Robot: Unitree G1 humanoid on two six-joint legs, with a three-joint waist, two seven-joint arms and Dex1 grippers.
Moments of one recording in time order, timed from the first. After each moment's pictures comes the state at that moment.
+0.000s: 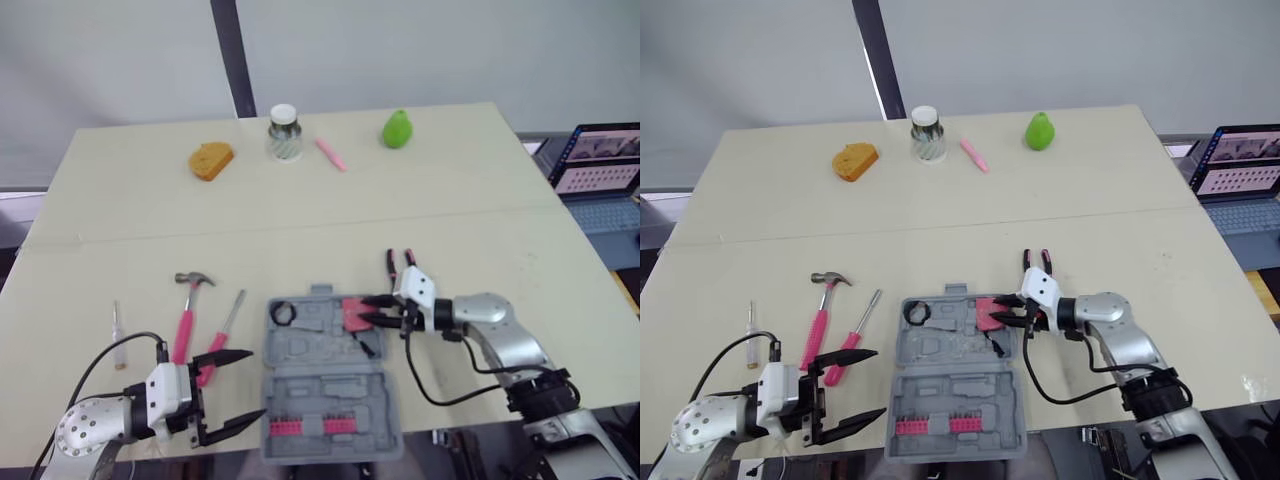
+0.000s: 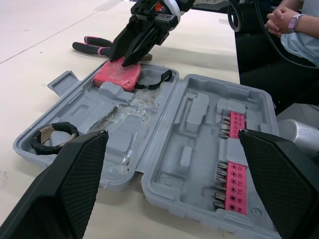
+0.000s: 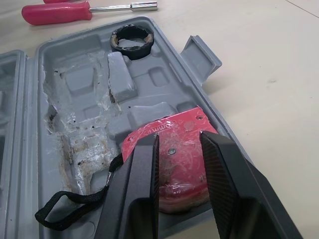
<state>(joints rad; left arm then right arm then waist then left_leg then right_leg) 0.37 0.61 0.12 -0.25 -0.44 -0.20 -1.09 -0.37 -0.53 0.22 0.16 0.20 0.13 1.07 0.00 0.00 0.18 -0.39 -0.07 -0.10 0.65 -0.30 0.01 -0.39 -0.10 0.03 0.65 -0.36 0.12</state>
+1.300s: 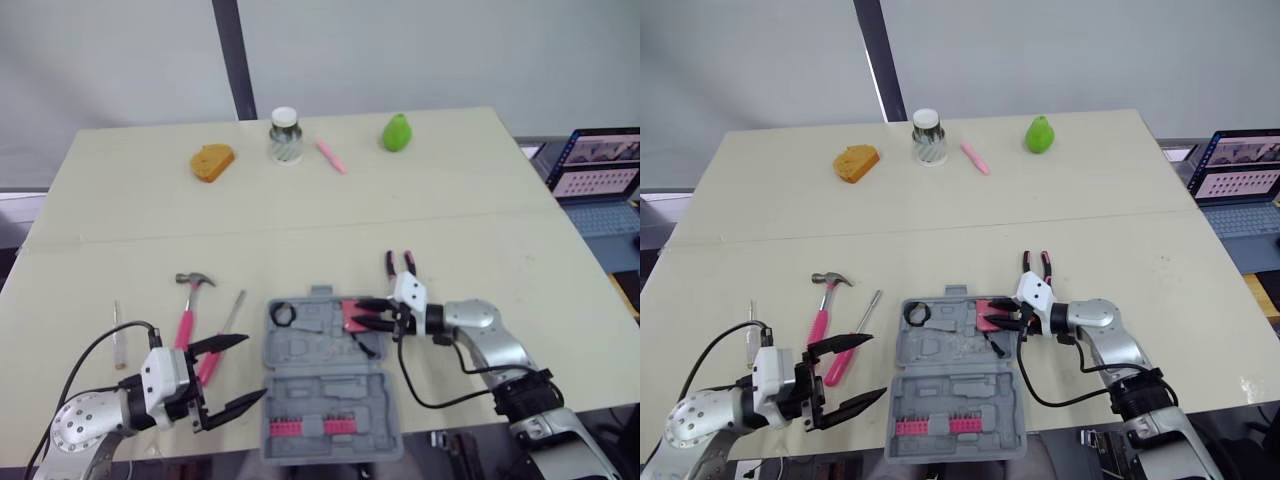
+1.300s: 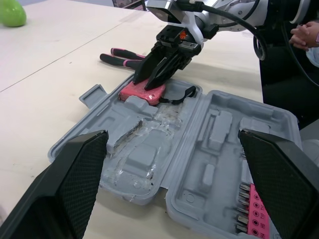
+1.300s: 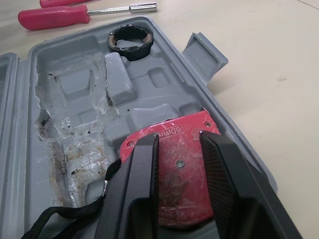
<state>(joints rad) 0.37 0.59 0.17 -0.33 -0.47 -0.09 -0.99 -0.38 -0.47 0.23 0.28 0.18 0.05 1.07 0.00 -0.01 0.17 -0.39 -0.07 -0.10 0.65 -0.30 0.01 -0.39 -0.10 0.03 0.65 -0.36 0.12</state>
